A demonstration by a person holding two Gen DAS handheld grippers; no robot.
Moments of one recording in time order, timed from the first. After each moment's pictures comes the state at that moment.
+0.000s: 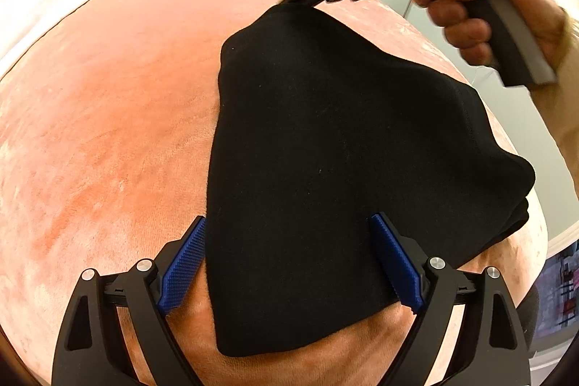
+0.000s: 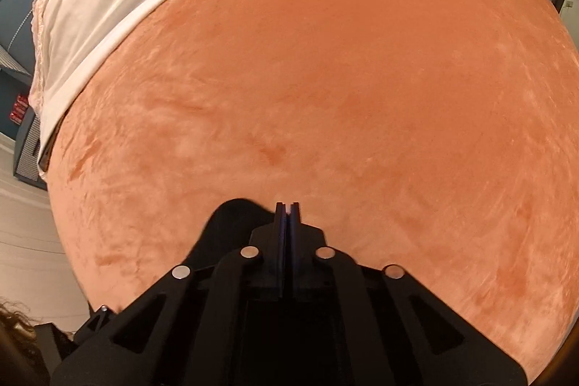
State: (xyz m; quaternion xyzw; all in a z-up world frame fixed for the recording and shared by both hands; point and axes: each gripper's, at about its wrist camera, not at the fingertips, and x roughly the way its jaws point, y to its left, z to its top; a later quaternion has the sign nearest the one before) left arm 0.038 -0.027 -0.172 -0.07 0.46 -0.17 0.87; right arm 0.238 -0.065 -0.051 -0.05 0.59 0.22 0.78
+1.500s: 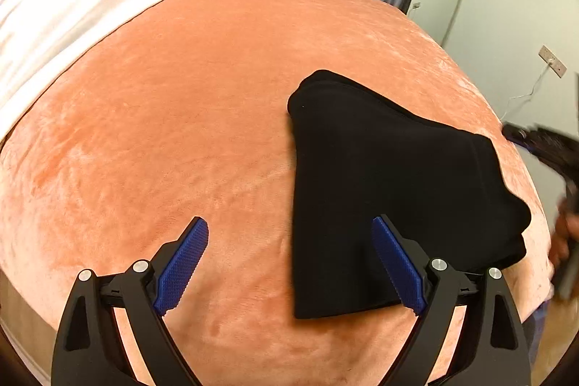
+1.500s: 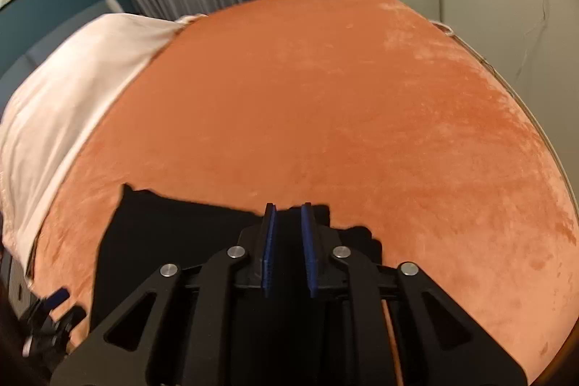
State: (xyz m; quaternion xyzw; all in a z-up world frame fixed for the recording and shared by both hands) left arm 0.040 0.006 -0.116 -0.08 0.45 -0.08 0.89; right arm 0.056 -0.236 -0.027 0.14 0.45 0.01 0.88
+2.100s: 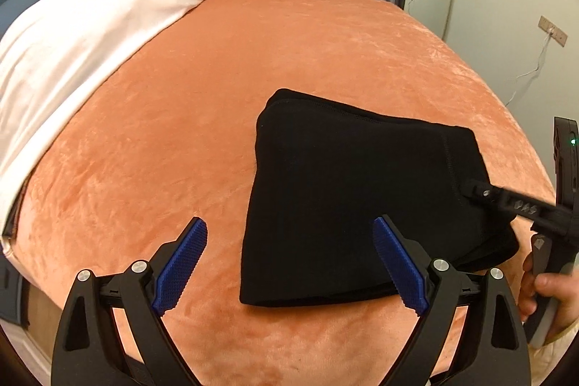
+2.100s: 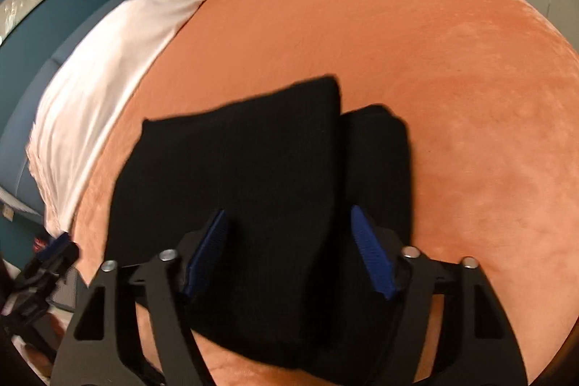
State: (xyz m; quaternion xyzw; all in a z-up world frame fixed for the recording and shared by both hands) left arm 0.016 -0.067 -0.079 0.00 0.43 -0.05 0.90; right arm 0.051 -0.251 -0.092 0.17 0.48 0.04 0.86
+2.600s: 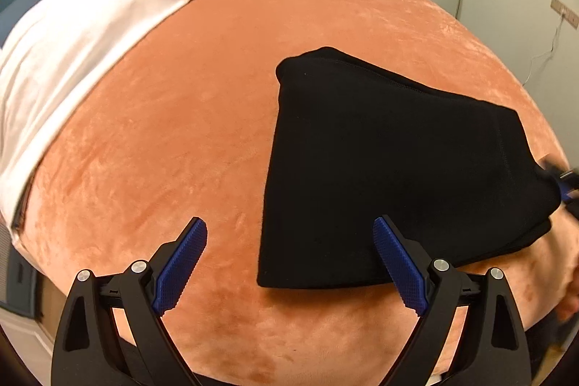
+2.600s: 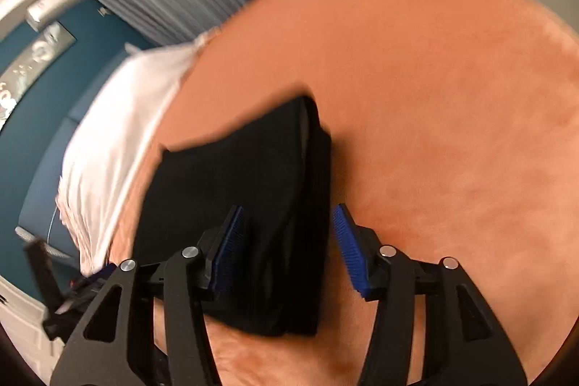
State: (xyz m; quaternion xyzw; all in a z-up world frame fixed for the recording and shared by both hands) left arm 0.012 -0.088 -0.101 0.03 0.46 -0.02 0.89; right arm -0.009 -0.314 -0.066 0.29 0.37 0.05 0.88
